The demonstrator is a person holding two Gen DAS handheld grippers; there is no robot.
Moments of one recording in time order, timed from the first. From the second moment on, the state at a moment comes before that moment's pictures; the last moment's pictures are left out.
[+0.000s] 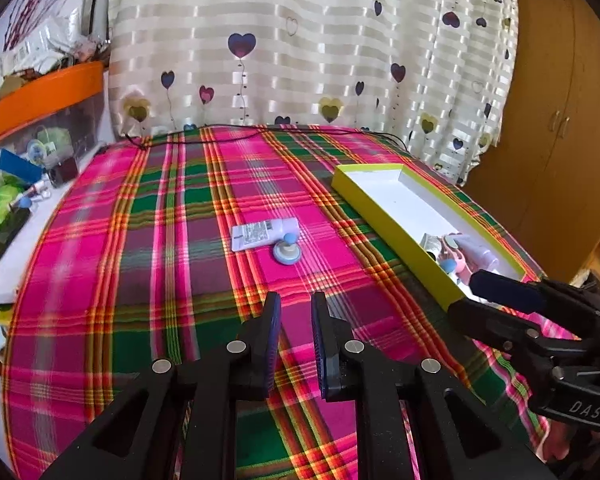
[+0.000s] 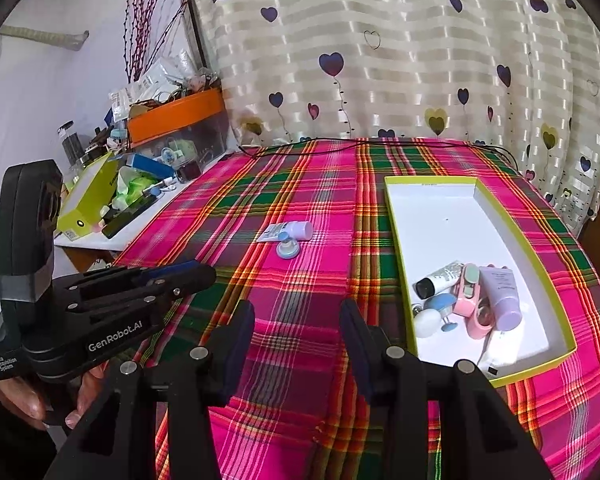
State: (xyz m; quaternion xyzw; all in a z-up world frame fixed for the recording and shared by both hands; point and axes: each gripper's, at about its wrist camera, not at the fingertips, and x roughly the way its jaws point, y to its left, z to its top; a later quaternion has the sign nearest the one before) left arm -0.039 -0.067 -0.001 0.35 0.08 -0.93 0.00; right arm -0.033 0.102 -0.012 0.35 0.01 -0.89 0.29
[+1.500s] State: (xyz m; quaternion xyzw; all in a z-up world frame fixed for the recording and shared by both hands) left arm -0.065 -0.118 -0.007 0.37 0.10 -0.92 0.06; right arm -0.082 0.053 -0.020 0.37 0.04 -0.88 0.30
